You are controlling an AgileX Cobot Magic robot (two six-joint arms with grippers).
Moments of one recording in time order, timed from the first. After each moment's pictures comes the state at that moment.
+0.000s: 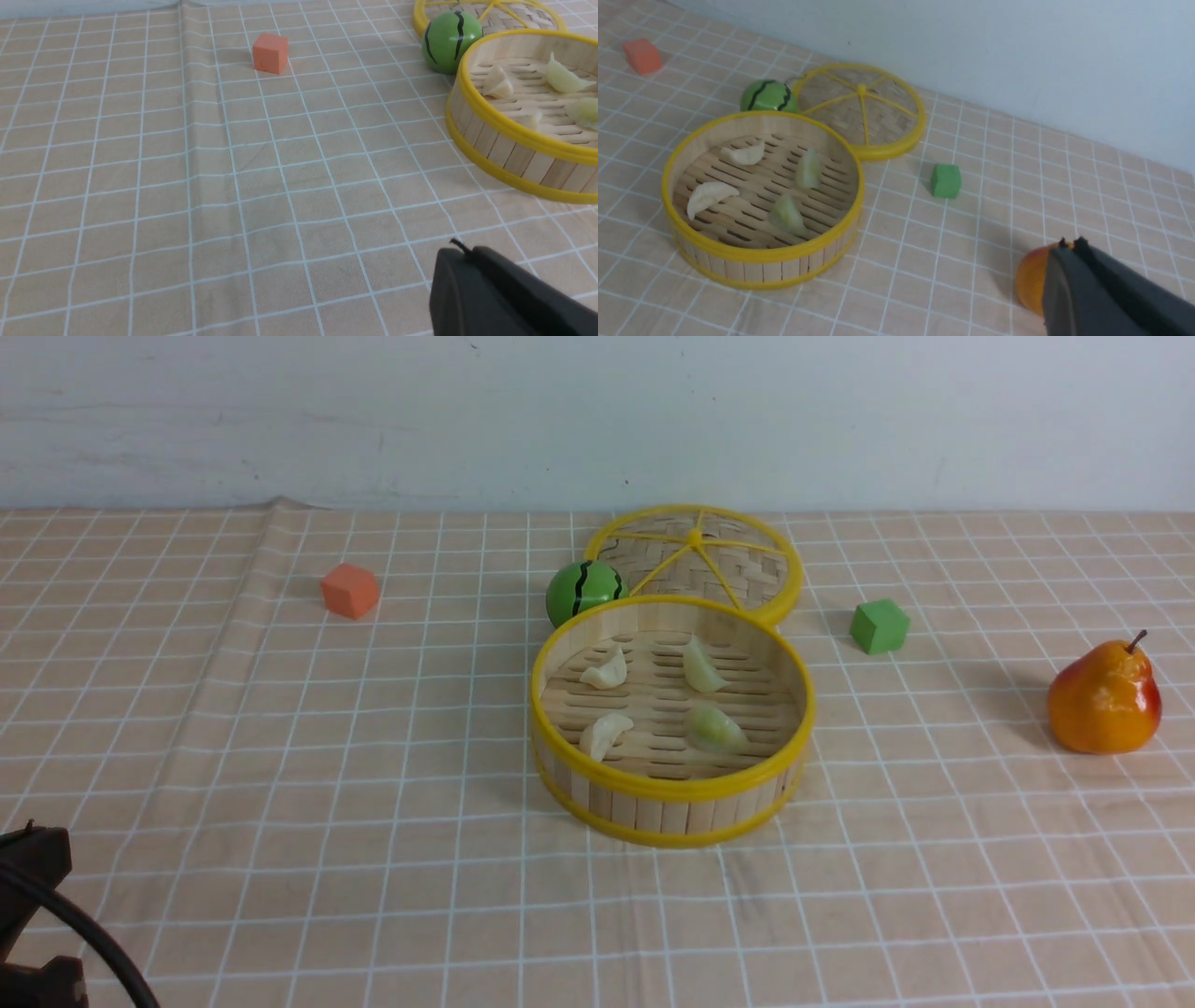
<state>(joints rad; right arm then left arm) 0.30 0.69 -0.86 -0.15 0.54 0.02 -0.48 0.49 -0.42 0.58 0.47 -0.68</state>
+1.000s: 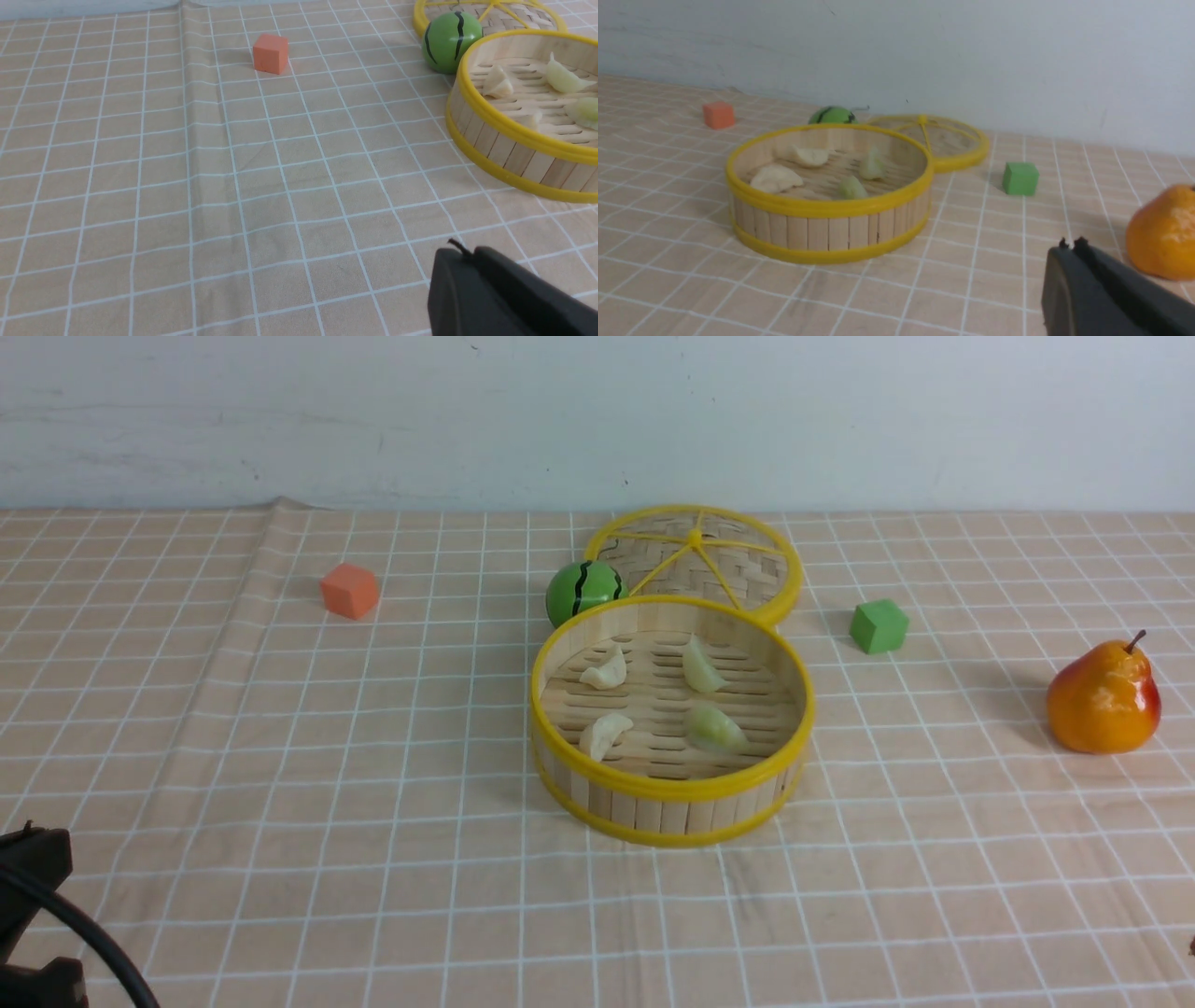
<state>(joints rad) 0.26 0.21 0.03 0.06 -0.14 -0.04 -0.48 0.49 -0.42 0.58 0.47 -0.68</state>
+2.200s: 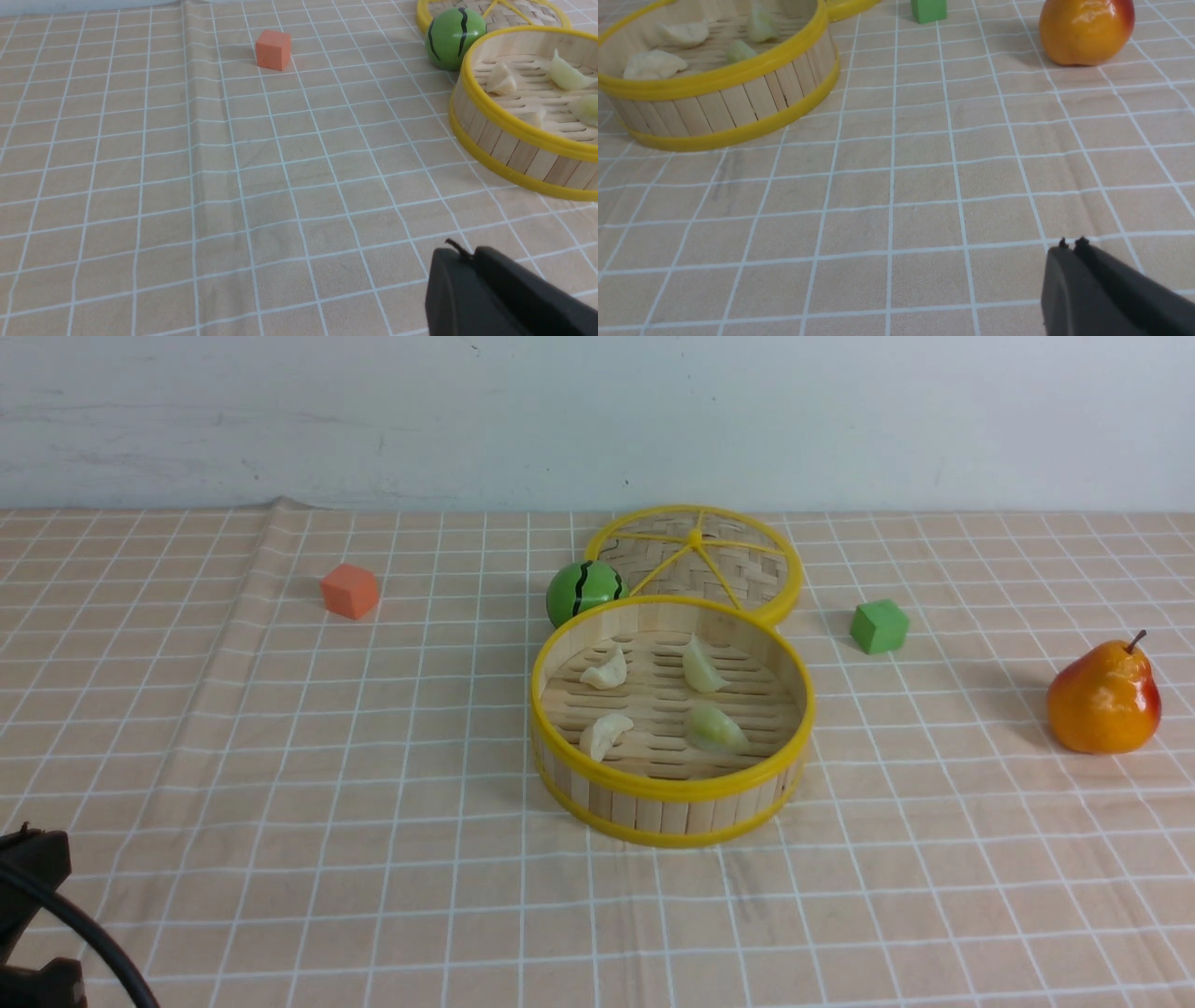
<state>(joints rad) 0.03 -0.01 0.01 0.14 0.39 0.03 -0.48 0.49 -0.42 0.58 0.48 -0.68</state>
